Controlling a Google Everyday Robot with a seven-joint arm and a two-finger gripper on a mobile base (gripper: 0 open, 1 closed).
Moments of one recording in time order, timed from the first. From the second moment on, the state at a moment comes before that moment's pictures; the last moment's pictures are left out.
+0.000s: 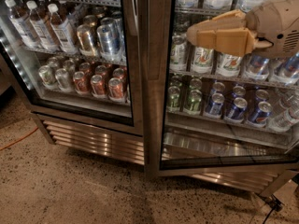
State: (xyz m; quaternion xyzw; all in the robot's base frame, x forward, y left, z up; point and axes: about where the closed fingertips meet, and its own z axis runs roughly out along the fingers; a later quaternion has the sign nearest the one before) arm 0.465 -0.099 1.052 -0.52 0.57 0.40 0.49
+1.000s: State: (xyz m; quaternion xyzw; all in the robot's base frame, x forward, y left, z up) arm 0.465 -0.099 1.051 -0.52 0.57 0.40 0.49
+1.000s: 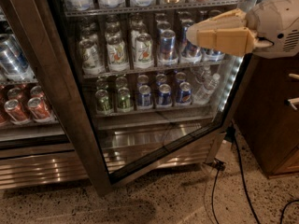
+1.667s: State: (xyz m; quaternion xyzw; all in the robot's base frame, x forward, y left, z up) arm 0.481 -0.121 0.940 -0.46 0.62 0.41 0.49
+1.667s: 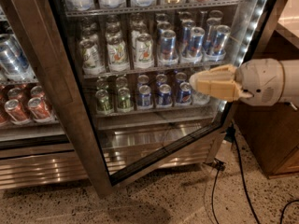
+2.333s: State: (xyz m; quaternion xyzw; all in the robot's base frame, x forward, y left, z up) arm 0.374 -0.110 0.920 -0.47 0.61 0.43 0.48
